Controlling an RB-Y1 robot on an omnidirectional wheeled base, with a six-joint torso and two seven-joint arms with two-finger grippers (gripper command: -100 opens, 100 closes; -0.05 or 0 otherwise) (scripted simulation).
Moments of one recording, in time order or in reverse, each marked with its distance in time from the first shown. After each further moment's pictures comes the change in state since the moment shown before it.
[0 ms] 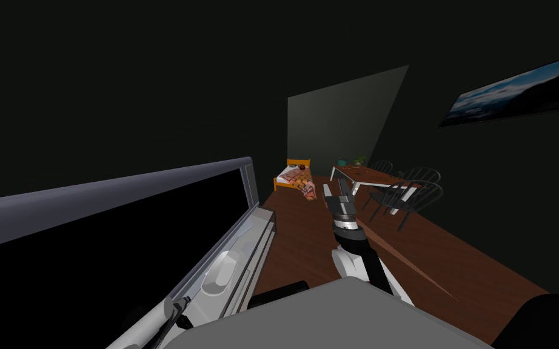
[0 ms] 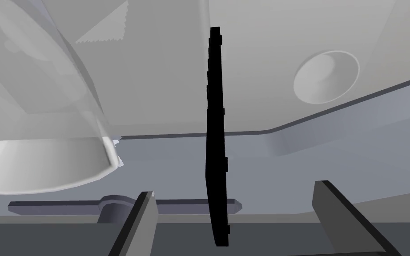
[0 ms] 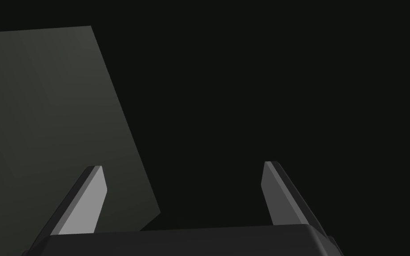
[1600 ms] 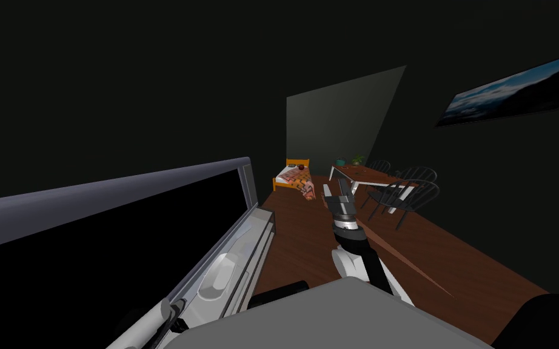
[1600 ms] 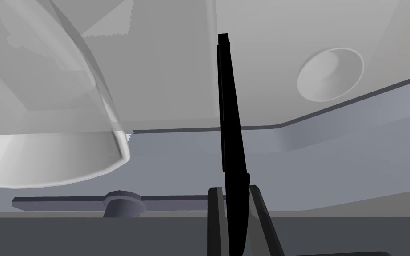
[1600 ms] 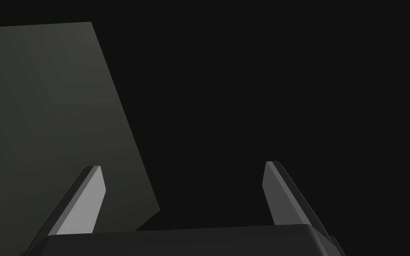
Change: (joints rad) left arm -0.002 0.000 0.038 0.002 -0.005 0.000 -0.017; right arm 0.000 0.000 0.000 0.000 0.000 0.000 0.000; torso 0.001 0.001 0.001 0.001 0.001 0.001
